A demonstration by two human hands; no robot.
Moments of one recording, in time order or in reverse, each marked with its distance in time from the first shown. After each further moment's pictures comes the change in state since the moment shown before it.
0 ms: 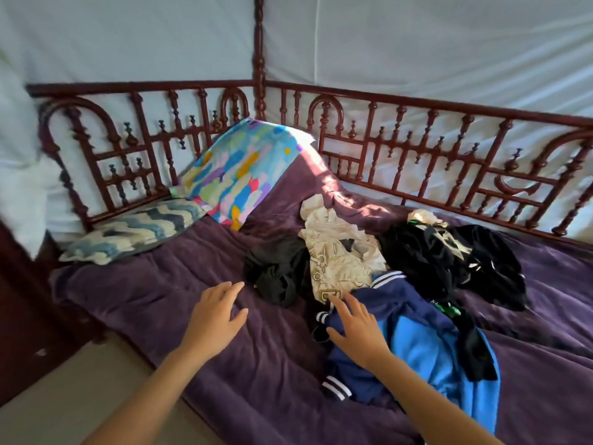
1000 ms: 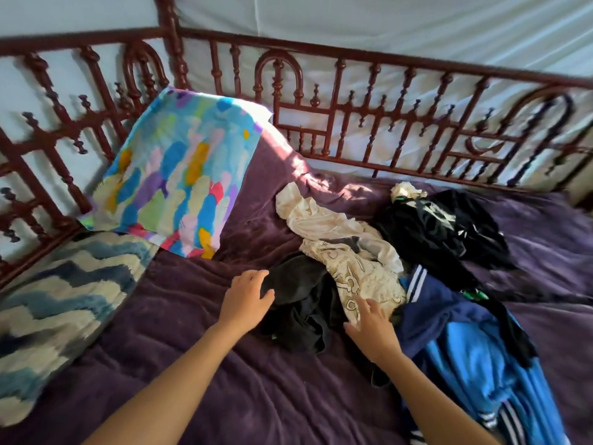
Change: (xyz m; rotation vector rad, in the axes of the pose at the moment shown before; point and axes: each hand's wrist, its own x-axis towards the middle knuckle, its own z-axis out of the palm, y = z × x) left_hand 0.303 -0.128 0.044 -0.161 -0.284 0.202; right_hand 0.218 -0.076 0.043 0.186 0.009 0.645
